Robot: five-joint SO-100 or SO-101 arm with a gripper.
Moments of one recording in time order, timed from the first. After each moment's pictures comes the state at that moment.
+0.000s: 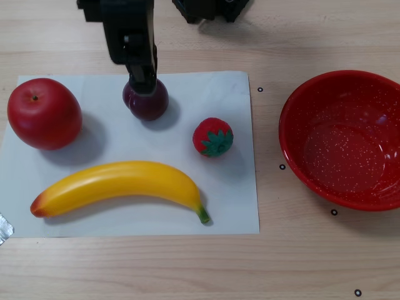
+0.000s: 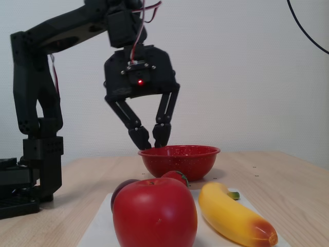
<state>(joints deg) -14.9 98.4 74.4 92.5 13.6</state>
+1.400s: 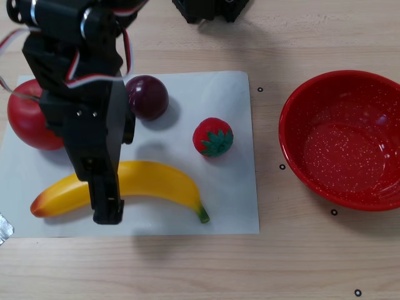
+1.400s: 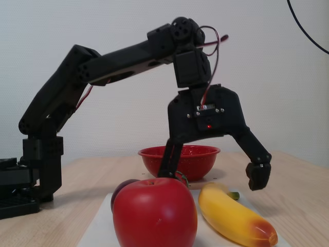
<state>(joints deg) -15.6 51.6 28.8 88.2 10.8</state>
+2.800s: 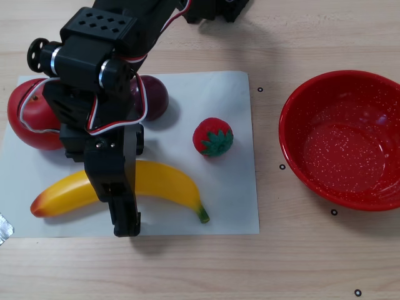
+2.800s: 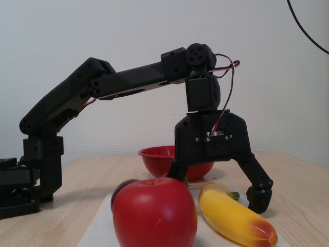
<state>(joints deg) -14.2 41.1 22.2 91.2 12.2</state>
